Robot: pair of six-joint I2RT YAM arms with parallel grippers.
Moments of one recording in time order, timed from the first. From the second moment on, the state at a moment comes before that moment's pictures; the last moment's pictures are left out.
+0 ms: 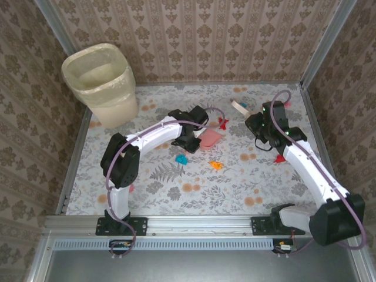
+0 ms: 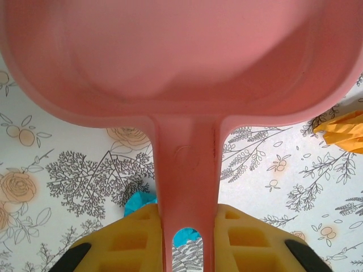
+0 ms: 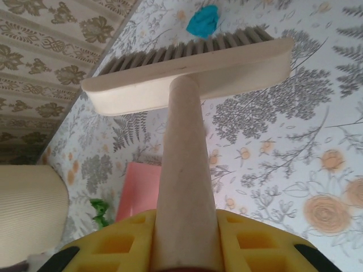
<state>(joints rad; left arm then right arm) -0.81 1.95 1.60 -1.01 -0.02 -0.12 0.19 1.23 1.04 -0.55 -0.03 1.00</state>
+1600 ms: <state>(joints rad) -0.78 2.08 1.64 -0.93 -0.02 -0.02 0.17 1.59 1.19 -0.46 -0.36 1.24</state>
